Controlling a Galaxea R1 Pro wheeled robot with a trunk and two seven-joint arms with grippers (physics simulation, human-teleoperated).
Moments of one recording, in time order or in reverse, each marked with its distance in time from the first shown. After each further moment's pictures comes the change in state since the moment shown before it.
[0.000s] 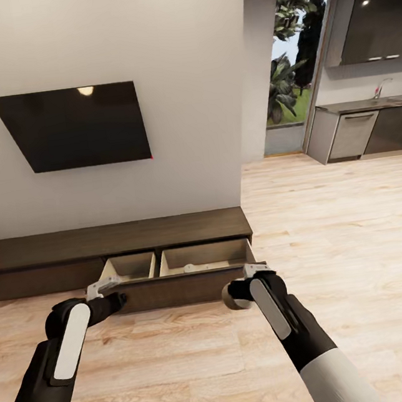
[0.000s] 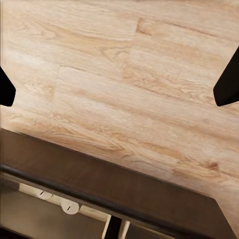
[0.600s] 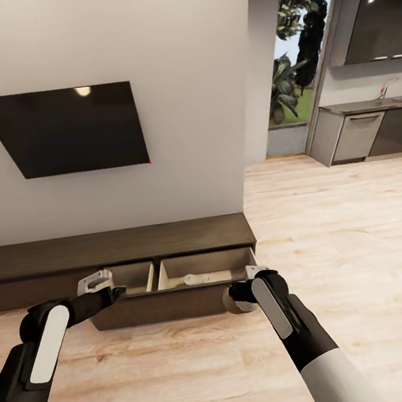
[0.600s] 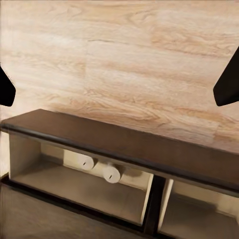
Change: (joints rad) left arm 0.006 0.102 0.030 -0.017 0.000 -0.003 -0.277; right arm 0.002 0.000 -0.018 -0.003 -0.005 0.046 0.001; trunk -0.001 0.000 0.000
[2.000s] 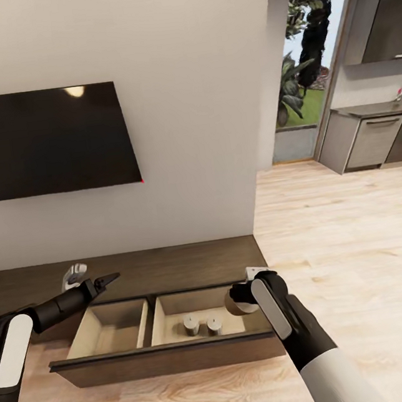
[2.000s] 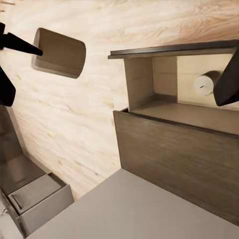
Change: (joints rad) left arm 0.001 0.069 0.197 0.097 0.017 0.000 -0.669; right arm -0.002 0.000 0.001 0.017 0.011 -0.002 -0.003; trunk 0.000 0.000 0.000
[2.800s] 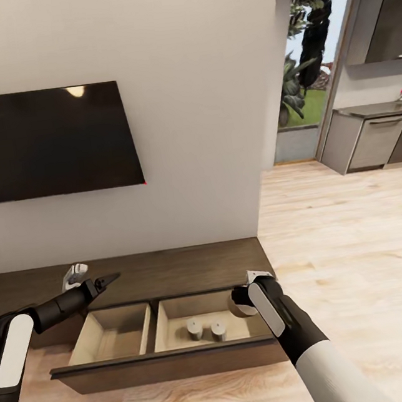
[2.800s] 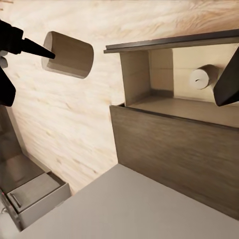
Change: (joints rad) left arm 0.000 -0.002 -0.002 0.000 -0.003 -0.002 0.000; right arm -0.045 0.000 0.000 0.186 0.002 -0.150 0.000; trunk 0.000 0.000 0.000
